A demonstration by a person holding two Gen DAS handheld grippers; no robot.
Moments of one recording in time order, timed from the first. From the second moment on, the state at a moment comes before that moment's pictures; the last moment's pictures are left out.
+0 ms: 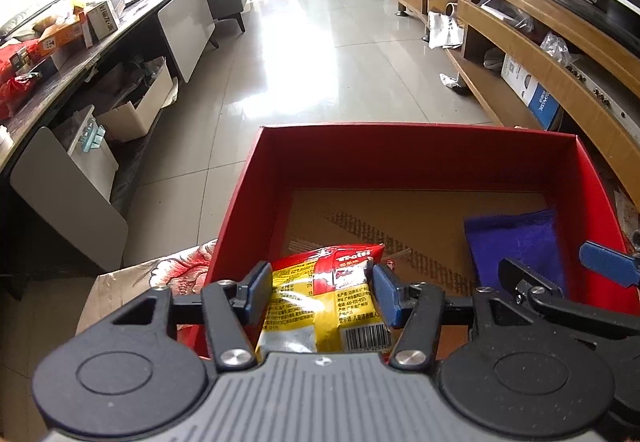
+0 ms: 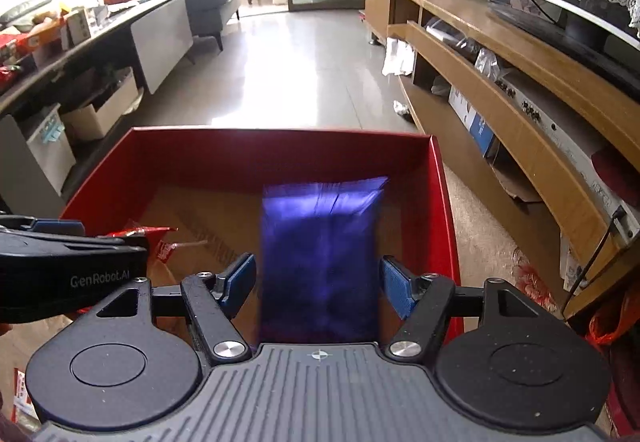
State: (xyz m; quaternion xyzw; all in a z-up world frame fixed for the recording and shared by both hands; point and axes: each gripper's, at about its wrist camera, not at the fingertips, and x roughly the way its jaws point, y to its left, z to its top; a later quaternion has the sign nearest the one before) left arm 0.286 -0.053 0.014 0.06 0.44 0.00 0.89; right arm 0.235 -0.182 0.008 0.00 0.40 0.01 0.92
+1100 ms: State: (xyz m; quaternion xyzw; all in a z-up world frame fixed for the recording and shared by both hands) left arm 0.234 -0.040 0.055 0.02 0.44 -0.02 0.90; right arm 0.202 -0.179 0.046 -0.04 0.39 -0.01 0.92
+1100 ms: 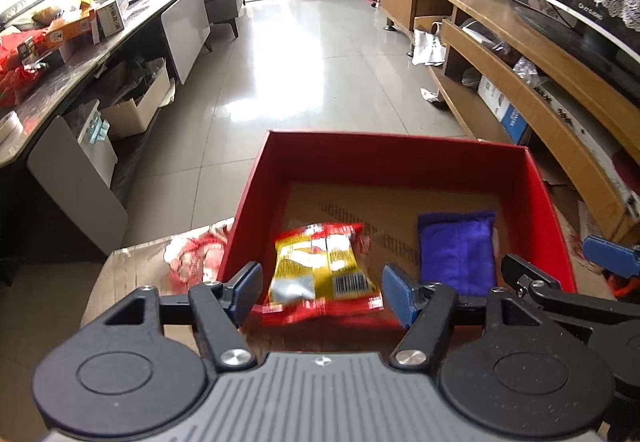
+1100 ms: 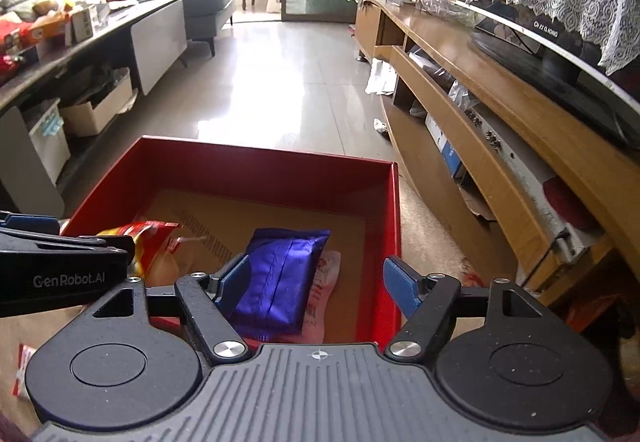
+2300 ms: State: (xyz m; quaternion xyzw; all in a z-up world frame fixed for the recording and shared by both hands) left arm 0.092 -0.020 0.004 0.05 0.52 -0.07 0.85; right arm 0.057 -0.137 0.019 -0.09 0.49 0.03 0.86
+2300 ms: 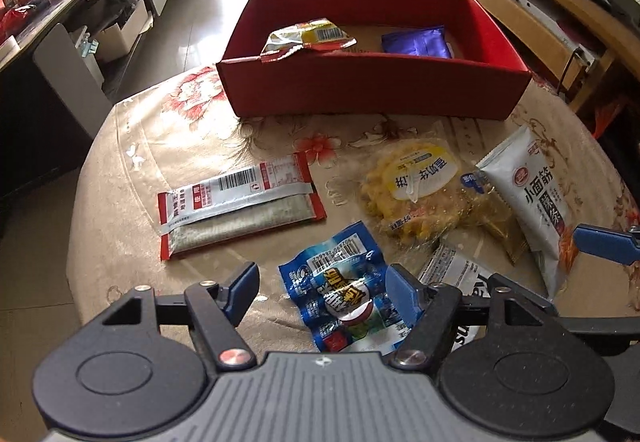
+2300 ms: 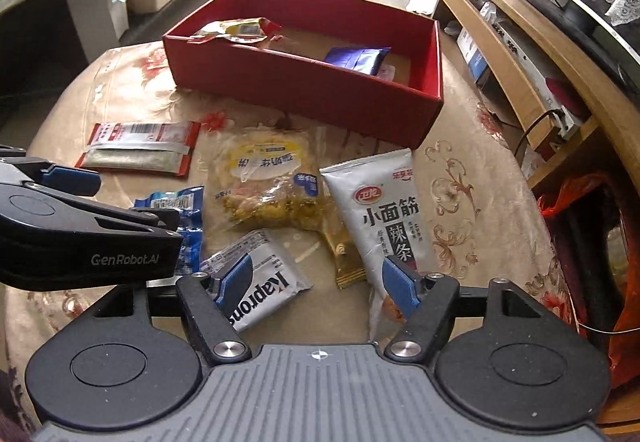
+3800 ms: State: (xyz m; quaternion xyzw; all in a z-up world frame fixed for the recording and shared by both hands) left arm 0.100 -0.015 -0.028 0.05 0.55 -0.05 0.83; right arm 0.064 -0.126 -0.002 -0.14 0.52 0.05 0.84
